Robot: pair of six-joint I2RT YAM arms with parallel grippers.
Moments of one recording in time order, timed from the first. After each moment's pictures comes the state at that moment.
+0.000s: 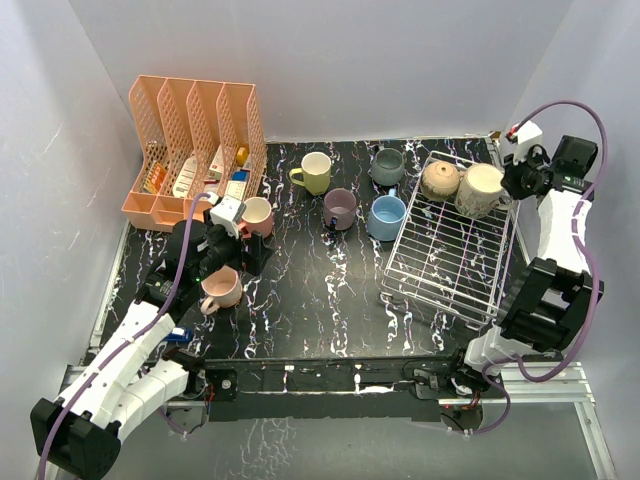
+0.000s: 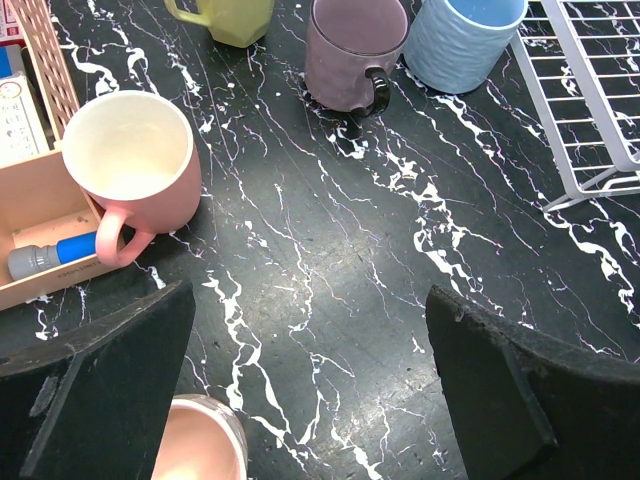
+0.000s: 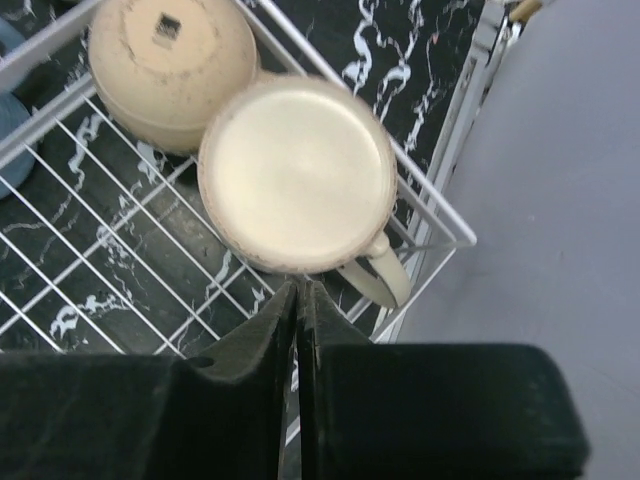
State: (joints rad) left arm -0.40 0.82 0.70 -0.25 0.22 -0.05; right arm -0.47 1.56 1.41 -0.53 -0.58 -0.68
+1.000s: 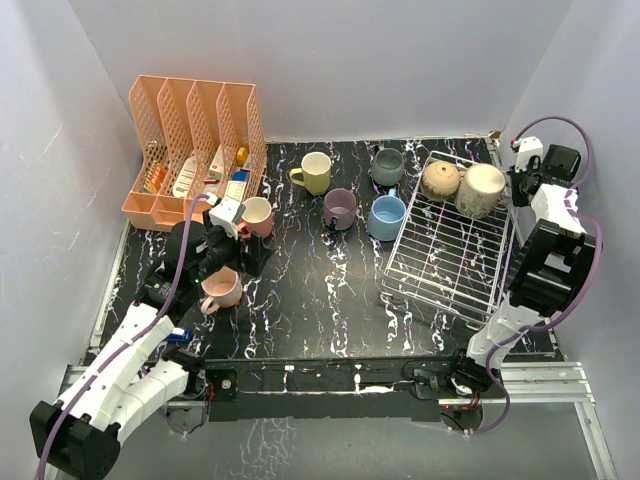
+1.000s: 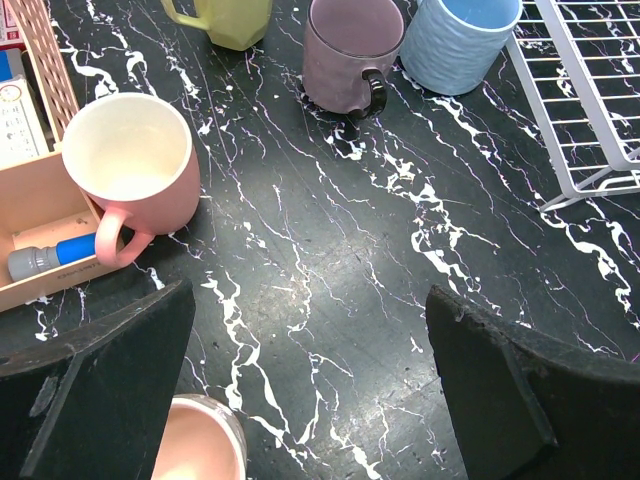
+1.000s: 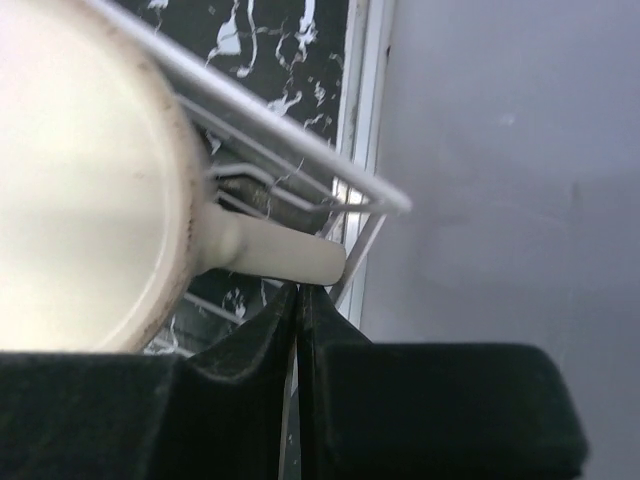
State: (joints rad) left arm -0.40 0.81 0.69 -0.25 0.22 -0.05; right arm -0.48 1.81 1.40 -0.35 -0.26 -0.57
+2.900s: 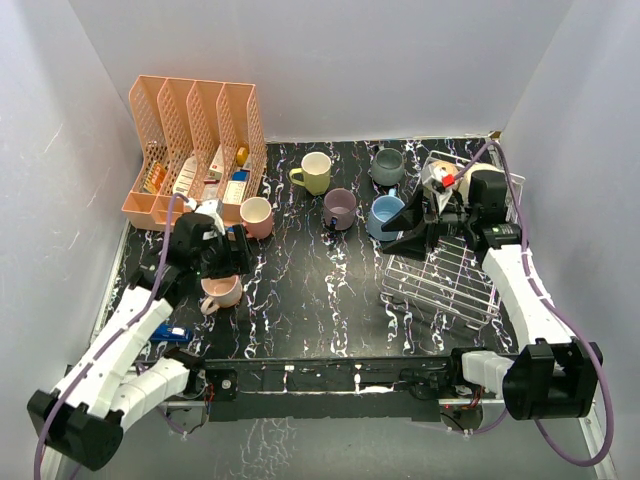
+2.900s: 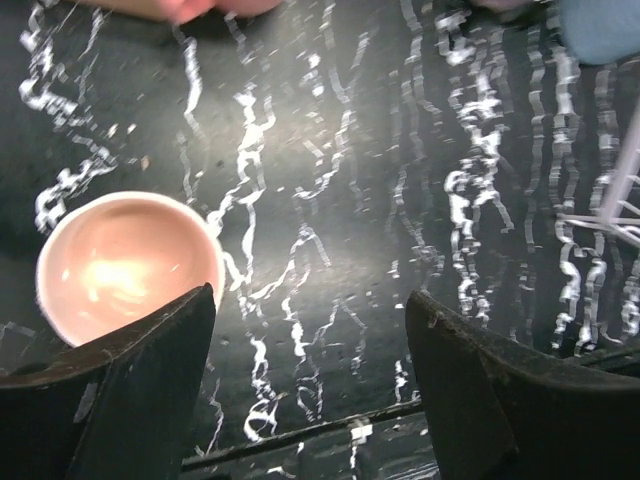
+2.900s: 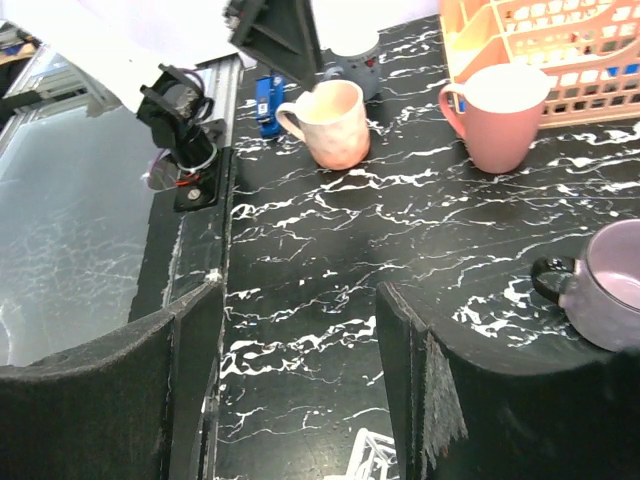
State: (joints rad) left arm -0.40 0.87 0.87 -0.71 0.03 -0.47; right arm 0.02 1.16 0.97 -0.32 -1.45 -0.29
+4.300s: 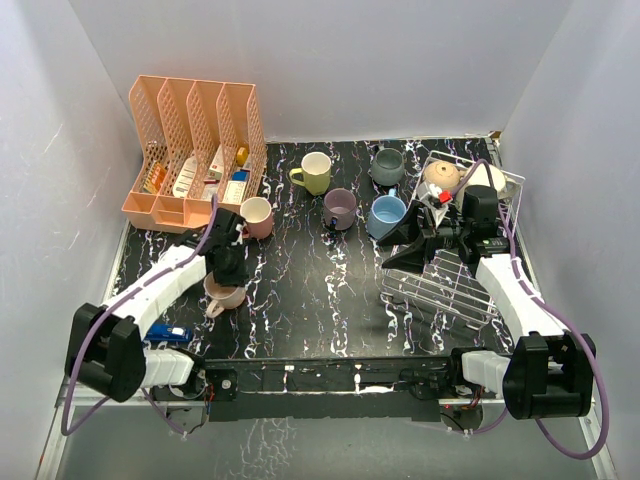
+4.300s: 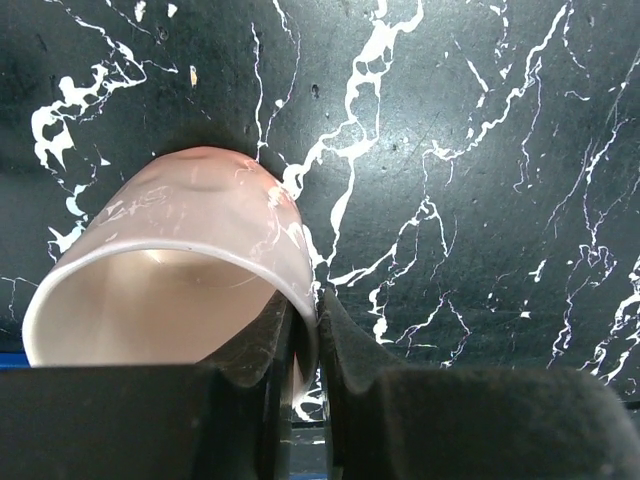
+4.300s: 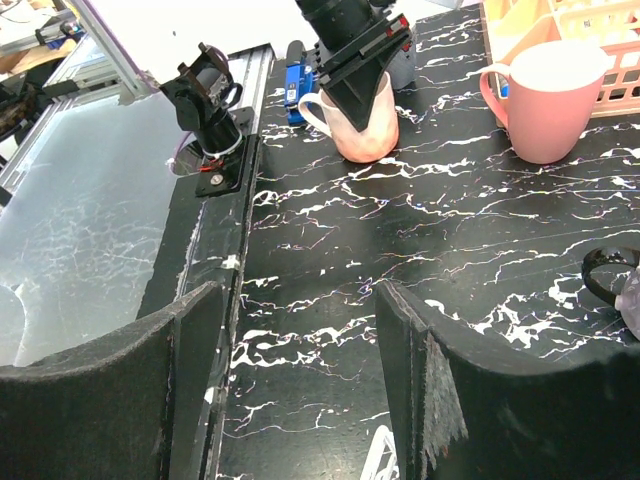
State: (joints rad) left arm -0.40 1.31 0.88 -0.80 -0.05 -0.48; right arm 0.02 1.16 0.78 -0.11 -1.55 -0.24
